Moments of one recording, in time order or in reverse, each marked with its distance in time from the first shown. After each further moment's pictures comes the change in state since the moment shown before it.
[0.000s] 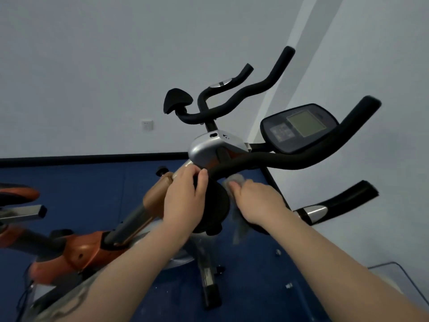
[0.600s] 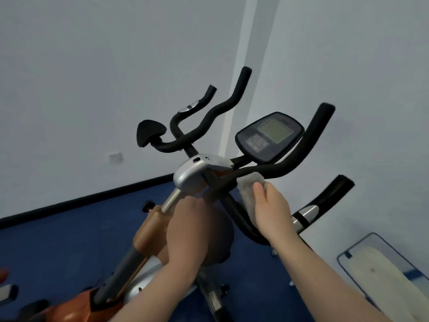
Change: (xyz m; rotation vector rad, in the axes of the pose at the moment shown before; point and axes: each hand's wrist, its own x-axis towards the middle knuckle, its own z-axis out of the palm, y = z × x) left_hand 0.004 -0.014 0.001 -0.156 -0.049 0.074; right_hand -0.018 -0.003 0.004 0.871 0.543 0.376
